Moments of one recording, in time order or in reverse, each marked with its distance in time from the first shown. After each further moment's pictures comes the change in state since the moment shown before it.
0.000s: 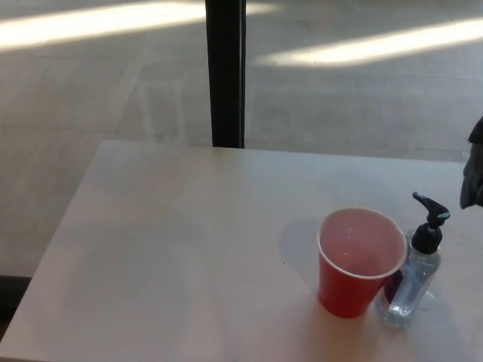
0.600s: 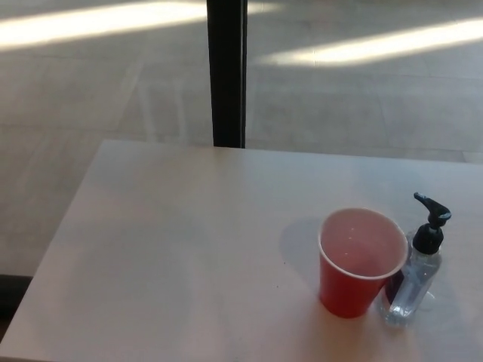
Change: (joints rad) left_arm -0.003 -0.008 0.014 -0.013 0.003 0.001 0.000; right_arm -0.136 -0.013 -0.172 0.003 0.012 0.013 -0.143
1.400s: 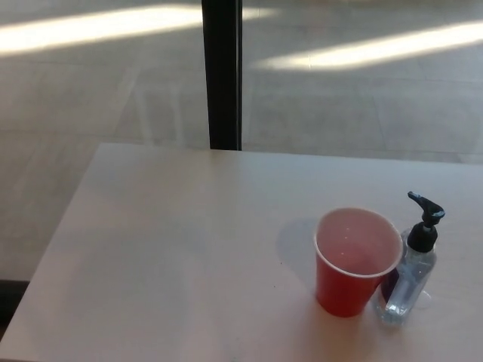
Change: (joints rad) left_arm 0.013 -0.009 0.005 -0.013 0.024 0.000 -0.018; right_arm 0.207 -0.019 -0.554 0.450 -0.099 -0.189 -0.090
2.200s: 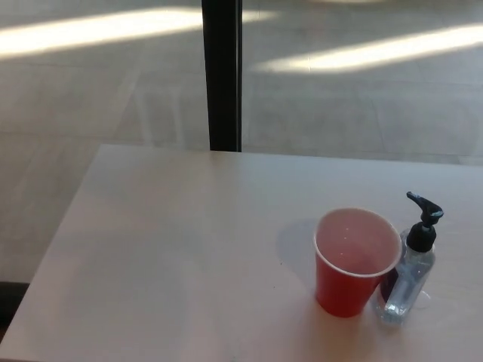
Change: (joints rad) left_arm 0.076 -0.022 -0.143 -0.103 0.070 0.000 -0.096; right_arm 0.505 0.107 0.337 0.423 -0.287 -0.281 0.190
